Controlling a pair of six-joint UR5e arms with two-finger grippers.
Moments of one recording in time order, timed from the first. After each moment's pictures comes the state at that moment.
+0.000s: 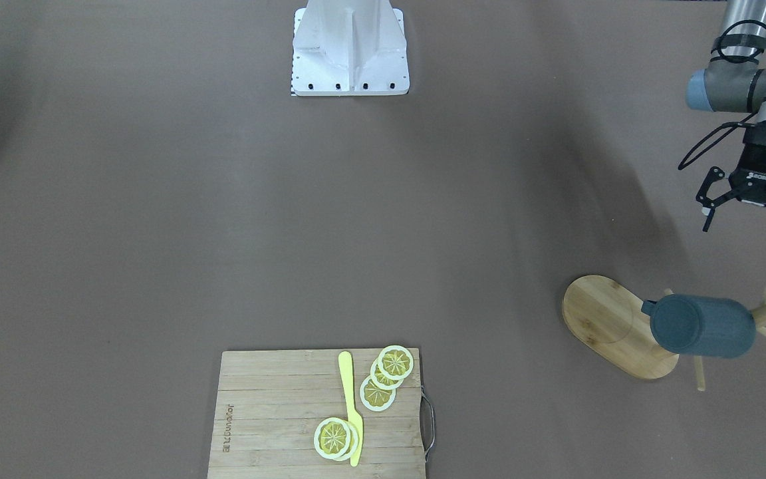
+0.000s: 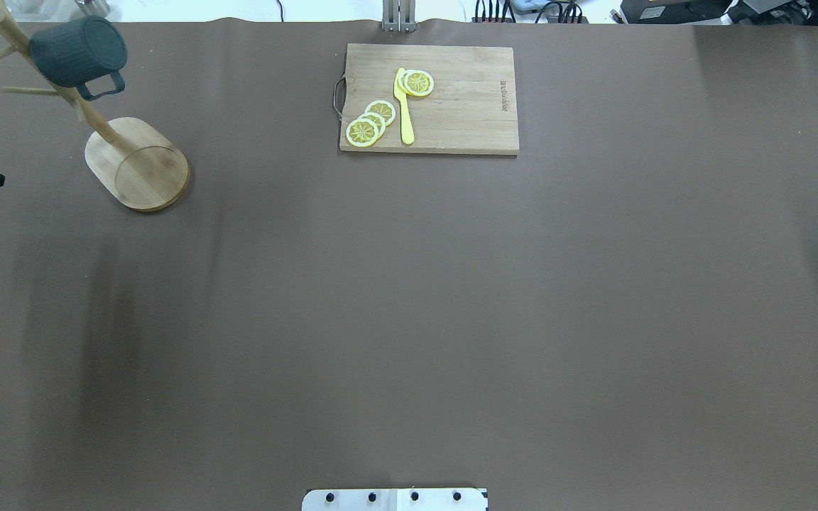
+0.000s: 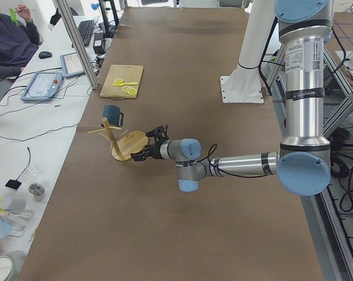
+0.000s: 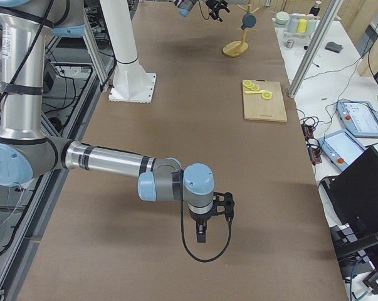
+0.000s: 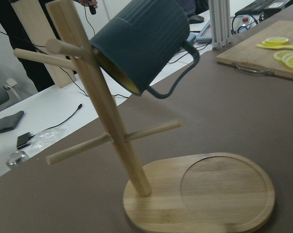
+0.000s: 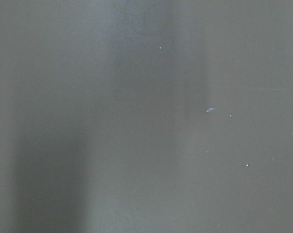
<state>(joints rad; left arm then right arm) -1.02 -1.48 -1.42 -3.17 -1.62 -0.17 1.61 -1.71 1.59 -1.37 2.25 0.01</state>
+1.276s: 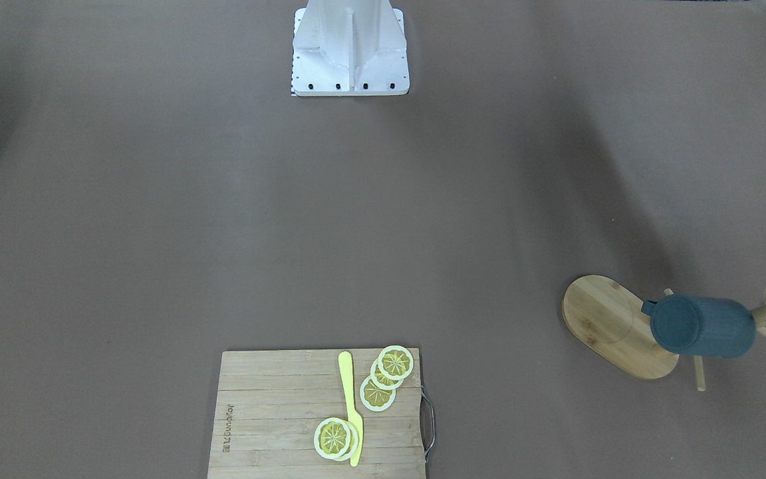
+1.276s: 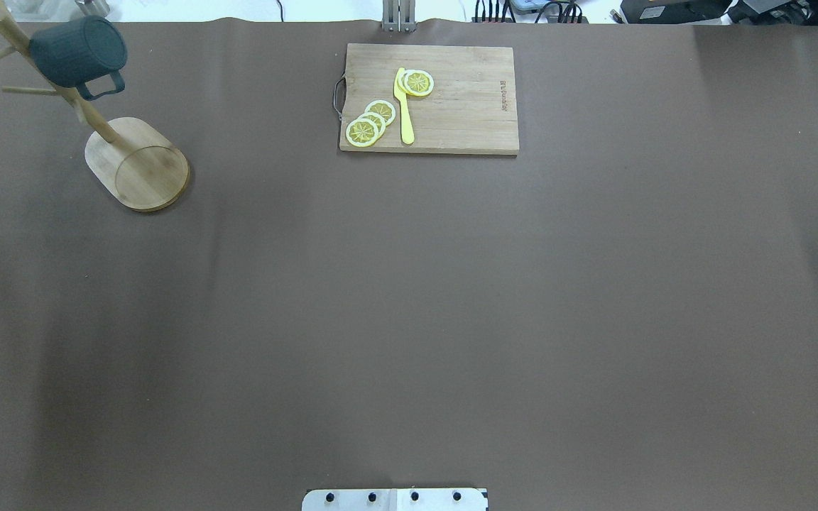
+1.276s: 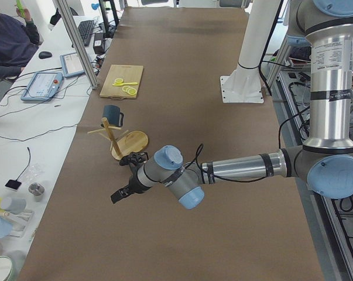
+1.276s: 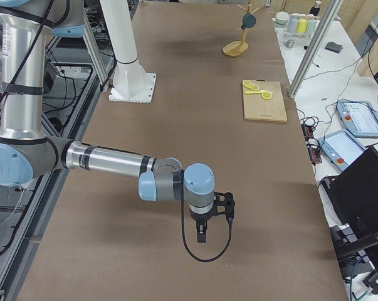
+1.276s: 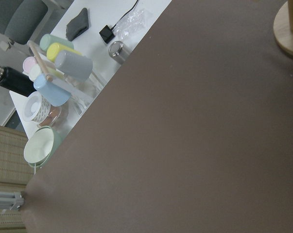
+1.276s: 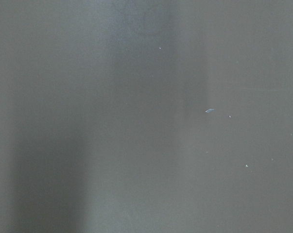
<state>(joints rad) -1.45 -1.49 -1.44 -2.60 -1.97 0.26 1.61 -1.70 1.59 -1.37 2.25 0.01</state>
